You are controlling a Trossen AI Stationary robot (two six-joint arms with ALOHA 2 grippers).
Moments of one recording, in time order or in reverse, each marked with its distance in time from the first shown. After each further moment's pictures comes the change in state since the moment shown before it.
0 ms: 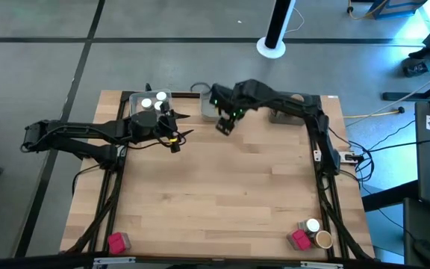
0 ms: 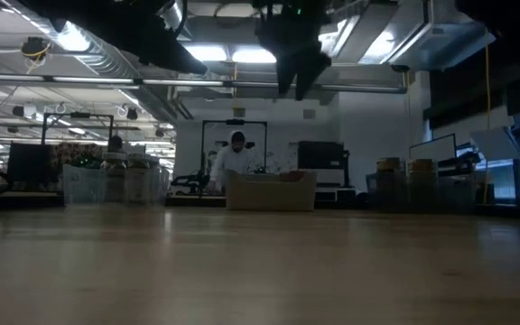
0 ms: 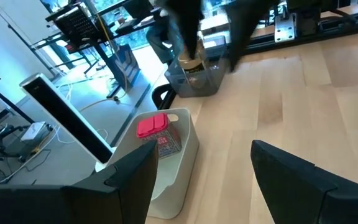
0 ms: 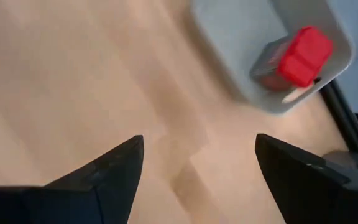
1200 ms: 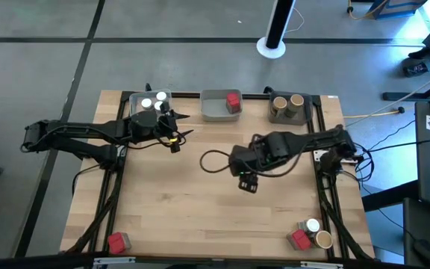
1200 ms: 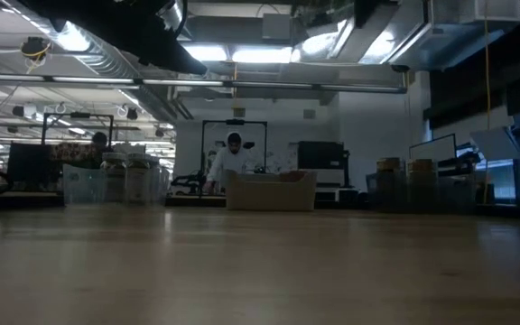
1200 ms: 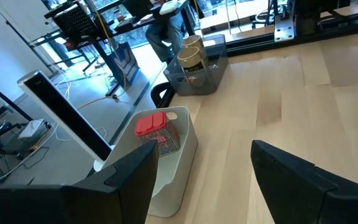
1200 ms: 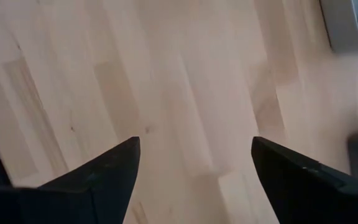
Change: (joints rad) left arm 0.000 0.000 0.000 -0.005 0.000 -0.011; right arm 0.494 -0.221 -0.193 -0.097 0.006 0.265
